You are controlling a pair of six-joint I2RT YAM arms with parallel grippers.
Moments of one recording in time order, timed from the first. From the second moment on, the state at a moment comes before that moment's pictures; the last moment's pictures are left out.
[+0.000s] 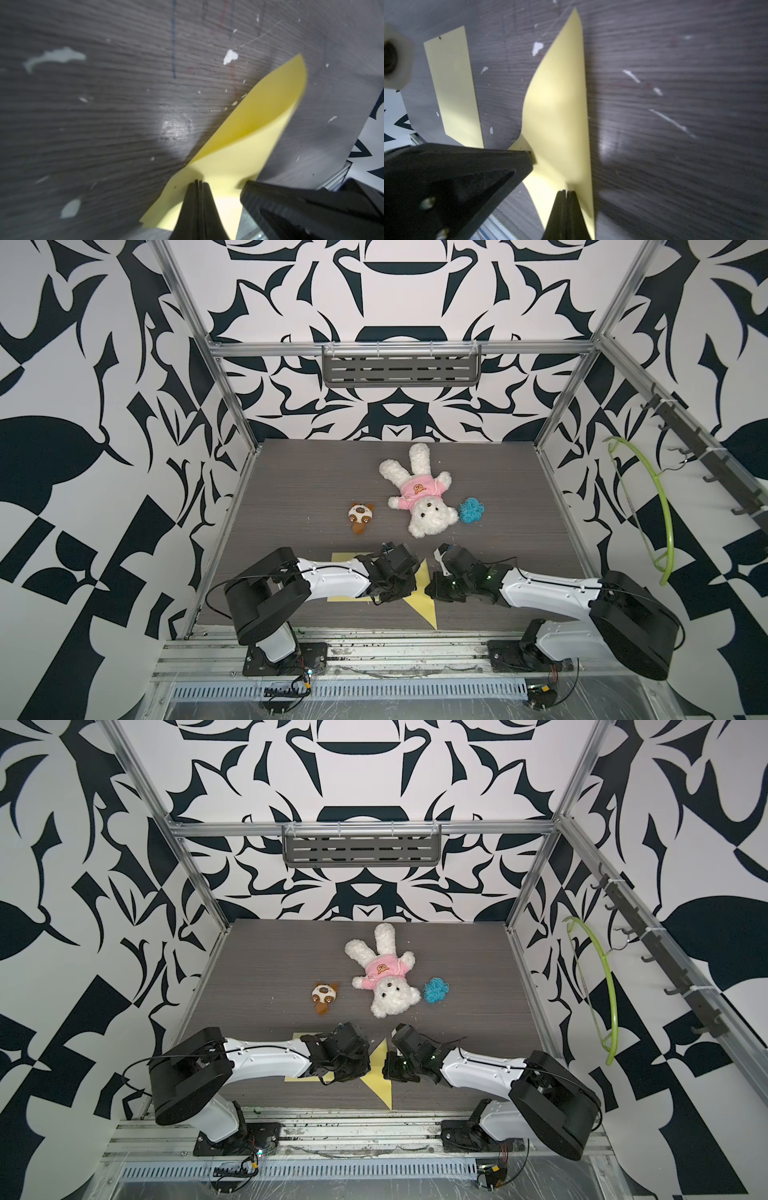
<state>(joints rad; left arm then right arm) -1.07 1.64 0.77 -0.17 0.12 -1.23 0.82 1.30 0.44 -0.12 -0.27 0.95</state>
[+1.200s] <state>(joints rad) -1.08 1.64 0.77 -0.17 0.10 -1.23 0.74 1.18 0.38 -0.04 -0.31 0.91</state>
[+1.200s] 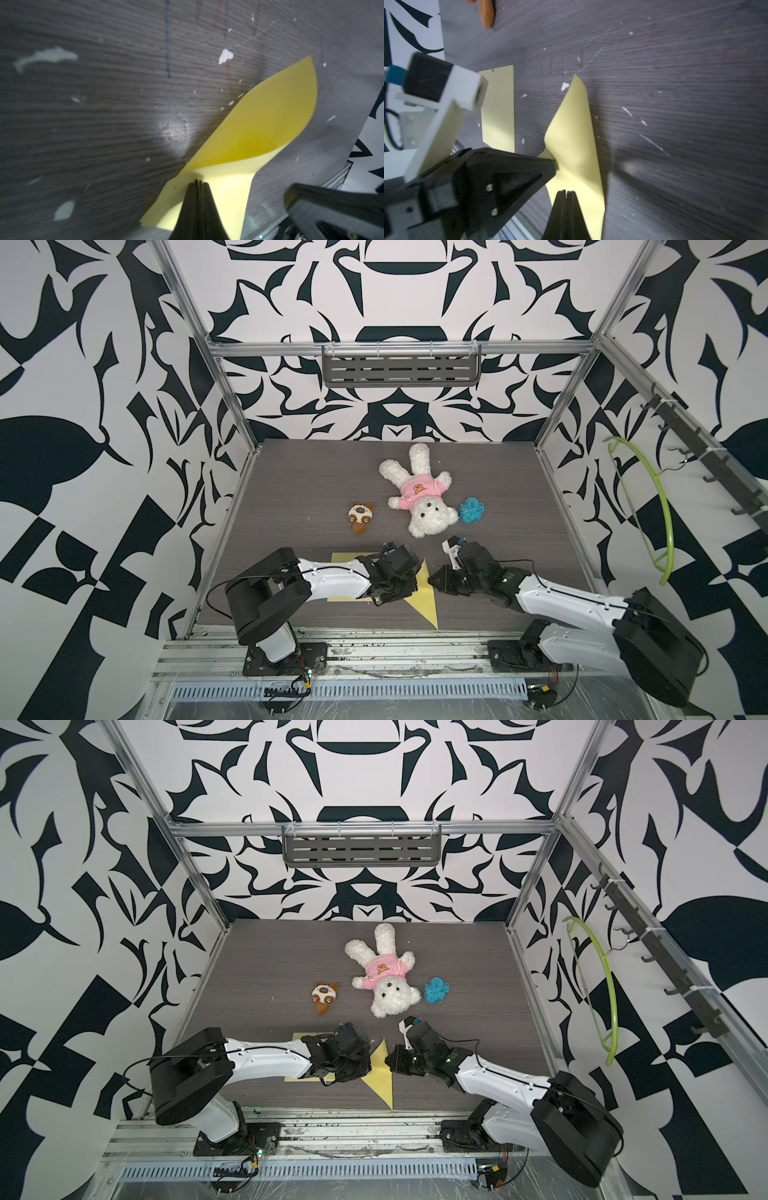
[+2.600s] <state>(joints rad) -1.09 1.65 0.77 -0.17 0.09 -1.23 0.66 1.25 0.37 0.12 -0.33 0.89</state>
